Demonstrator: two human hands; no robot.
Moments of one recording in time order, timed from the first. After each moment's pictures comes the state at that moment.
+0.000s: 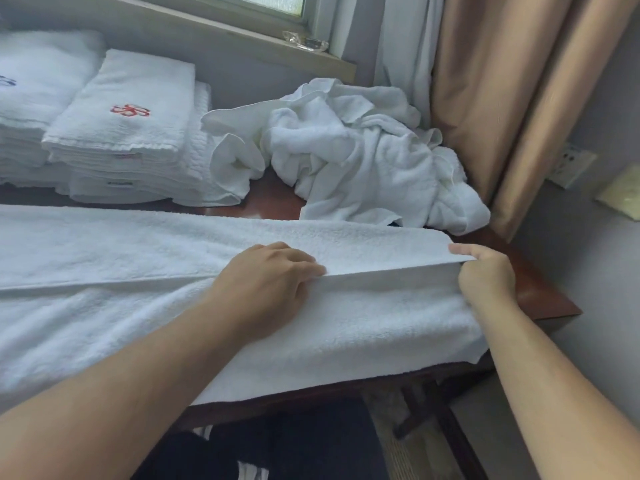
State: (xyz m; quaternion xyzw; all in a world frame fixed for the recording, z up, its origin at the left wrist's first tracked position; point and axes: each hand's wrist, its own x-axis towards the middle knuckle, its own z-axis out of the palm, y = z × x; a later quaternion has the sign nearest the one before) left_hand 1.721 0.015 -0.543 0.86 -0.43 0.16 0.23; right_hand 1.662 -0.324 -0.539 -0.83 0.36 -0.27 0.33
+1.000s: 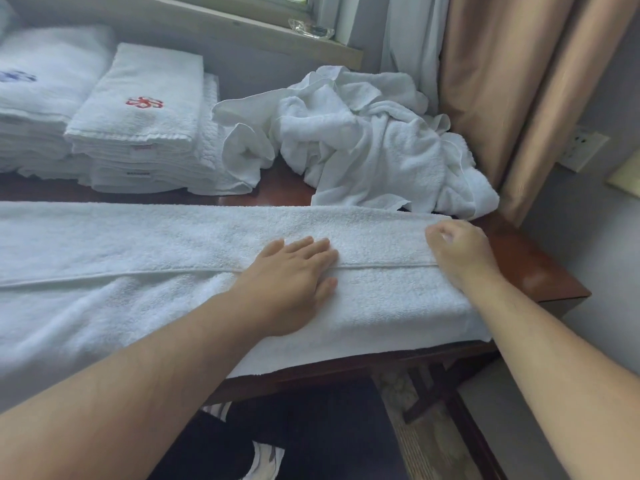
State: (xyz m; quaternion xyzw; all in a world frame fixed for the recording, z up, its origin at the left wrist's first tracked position) left_hand 1.714 0.012 -0.558 0.90 -0.40 0.00 0.17; right_hand 1.676 -0.303 -0.541 -0.93 0.19 -0.22 0.20
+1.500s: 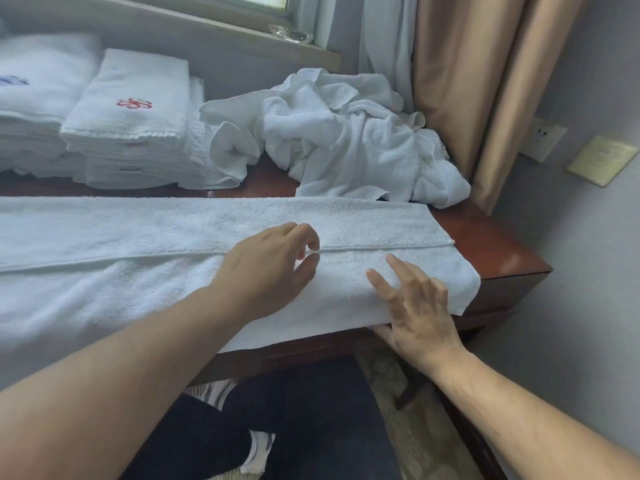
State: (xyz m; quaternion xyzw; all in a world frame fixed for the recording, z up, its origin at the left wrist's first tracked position) left_hand 1.689 0.022 -0.549 0.87 -0.39 0.14 0.26; right_hand 1.572 -0.234 -0.613 -0.93 -0.07 -0.33 -0.14
